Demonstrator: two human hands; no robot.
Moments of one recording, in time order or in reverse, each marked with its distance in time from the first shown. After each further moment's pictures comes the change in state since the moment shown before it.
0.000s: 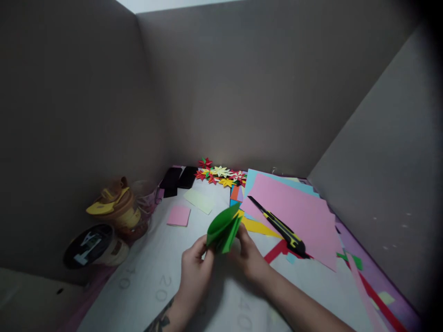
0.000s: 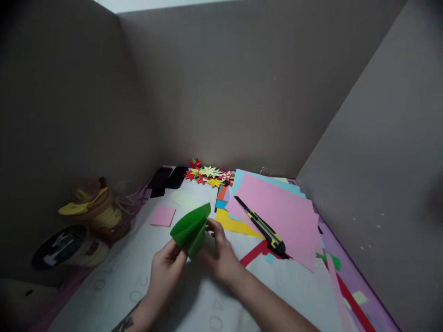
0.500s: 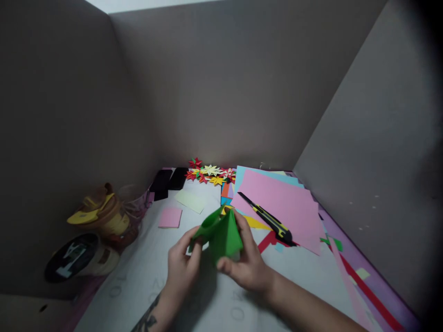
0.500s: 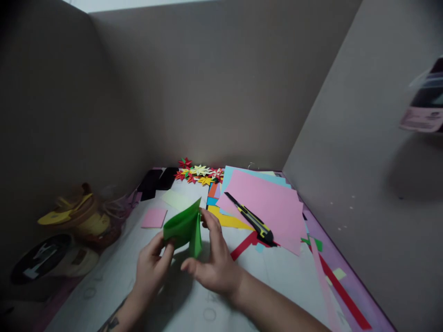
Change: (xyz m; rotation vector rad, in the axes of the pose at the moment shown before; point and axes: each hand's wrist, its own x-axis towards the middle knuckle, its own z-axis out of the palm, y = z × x) left_hand 0.010 0.004 -0.015 0.359 -0.038 0.222; right_hand -0.017 -0.033 -0.011 -0.169 0.163 -0.250
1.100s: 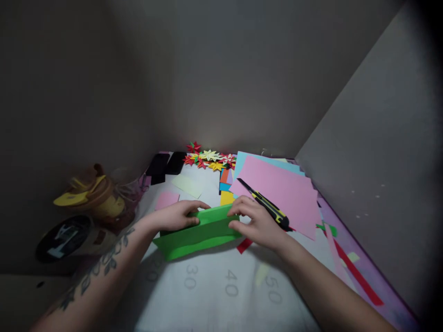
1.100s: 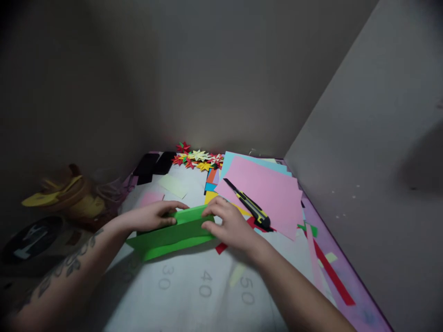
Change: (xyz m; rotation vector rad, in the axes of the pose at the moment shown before) left_hand 0.097 0.004 -0.030 0.378 -1.077 -0.020; right_hand 0.032 0.022 -0.050 -0.038 -0.278 0.045
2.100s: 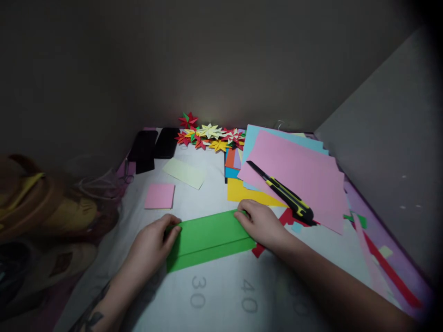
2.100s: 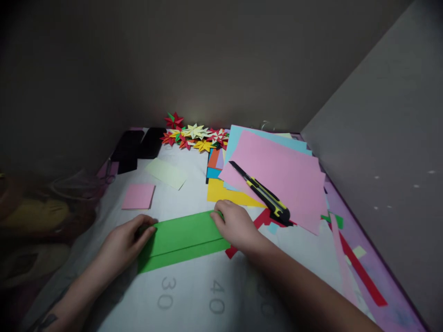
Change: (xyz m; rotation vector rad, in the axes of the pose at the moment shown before) left_hand -0.032 -0.072 0.066 0.005 0.464 -0.326; right_hand -0.001 0.055 0.047 -0.352 -0.161 0.519
